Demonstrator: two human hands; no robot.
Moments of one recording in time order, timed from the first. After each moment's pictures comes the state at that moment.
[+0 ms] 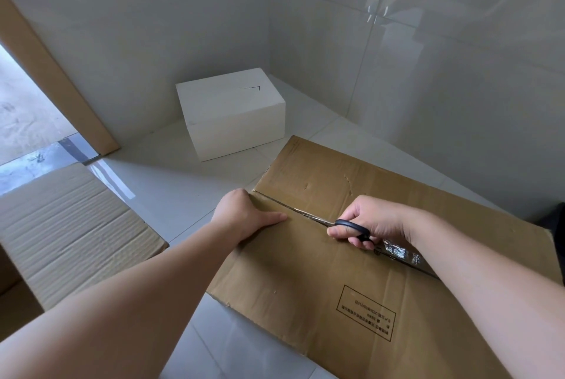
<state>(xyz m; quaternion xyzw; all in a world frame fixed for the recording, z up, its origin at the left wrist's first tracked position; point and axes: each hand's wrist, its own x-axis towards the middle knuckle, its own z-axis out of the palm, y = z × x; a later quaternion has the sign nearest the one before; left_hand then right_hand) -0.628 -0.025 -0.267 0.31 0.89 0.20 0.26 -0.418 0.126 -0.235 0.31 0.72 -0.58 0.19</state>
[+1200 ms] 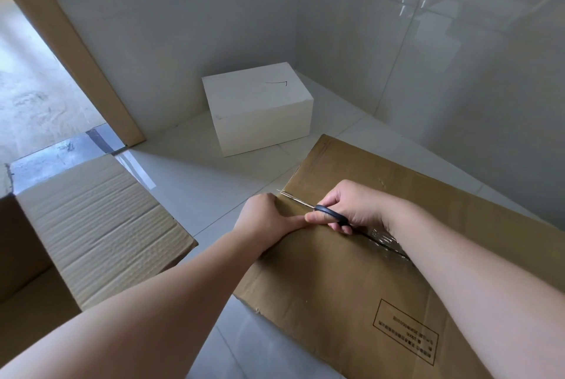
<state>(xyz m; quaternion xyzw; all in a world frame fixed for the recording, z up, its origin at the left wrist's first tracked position) -0.633 -0.035 -0.274 0.32 0.89 0.22 0.25 -0.501 0.104 -0.237 0.26 0.76 -0.58 0.15</state>
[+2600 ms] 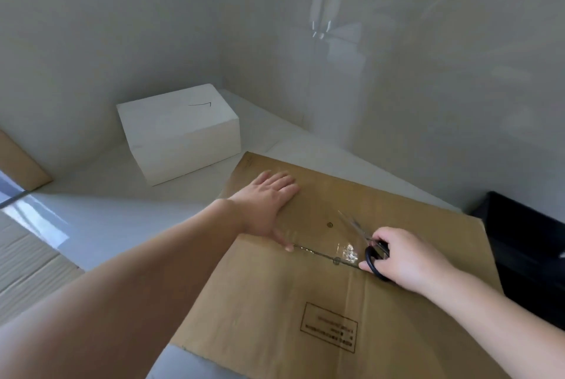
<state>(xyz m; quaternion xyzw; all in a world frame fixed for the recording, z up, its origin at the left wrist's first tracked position) -0.597 0.070 -0.248 0.77 0.63 -0.04 0.09 -0.313 0.112 -0.236 0.54 0.82 -0.18 0.06</state>
